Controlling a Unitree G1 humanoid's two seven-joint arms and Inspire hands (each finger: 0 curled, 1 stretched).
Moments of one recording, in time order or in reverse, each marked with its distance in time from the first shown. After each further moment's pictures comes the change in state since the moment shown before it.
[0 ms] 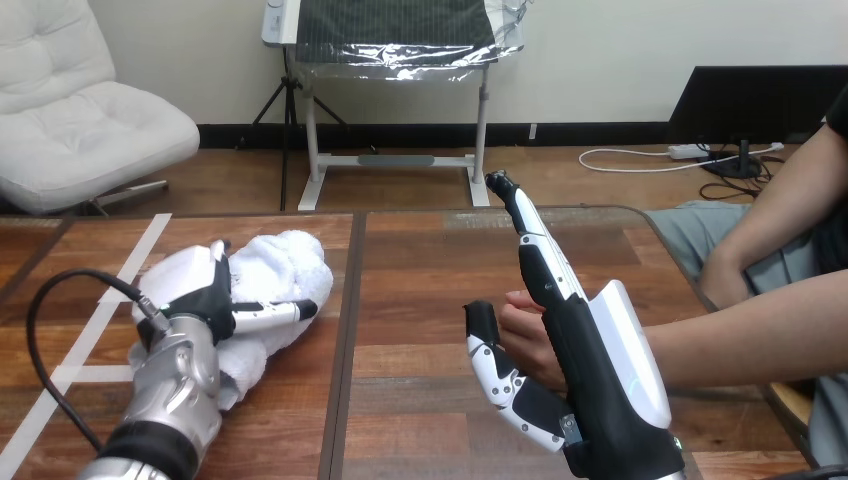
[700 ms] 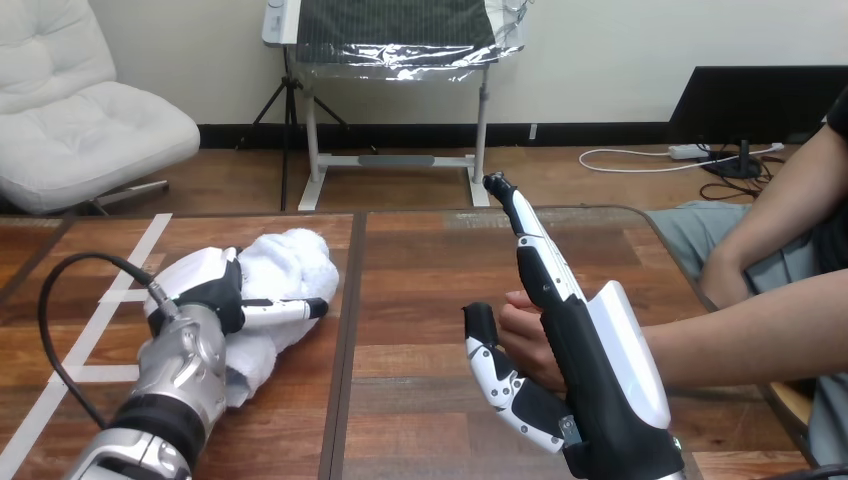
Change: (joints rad) left arm -0.080 -0.007 -0.039 0.085 -0.040 0.000 -0.081; right arm 0.000 -0.003 -0.001 0.000 -0.002 0.000 0.006
